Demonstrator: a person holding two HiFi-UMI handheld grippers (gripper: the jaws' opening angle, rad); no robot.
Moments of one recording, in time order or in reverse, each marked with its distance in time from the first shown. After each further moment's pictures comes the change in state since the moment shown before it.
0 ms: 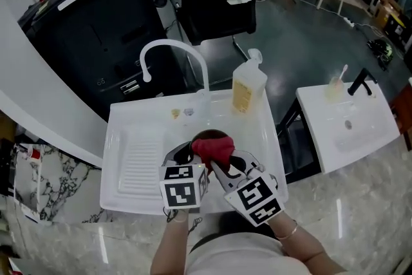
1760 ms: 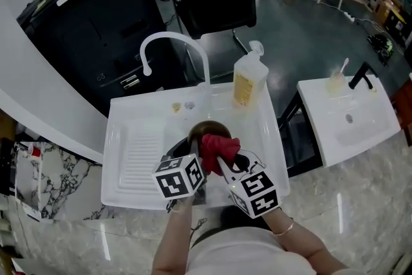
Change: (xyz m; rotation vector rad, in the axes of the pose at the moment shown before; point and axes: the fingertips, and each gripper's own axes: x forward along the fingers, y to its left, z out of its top) left arm 0.015 0.019 -0.019 -0.244 -0.051 -0.029; right arm 0.012 -0.011 -0.044 0.196 0.019 -0.091
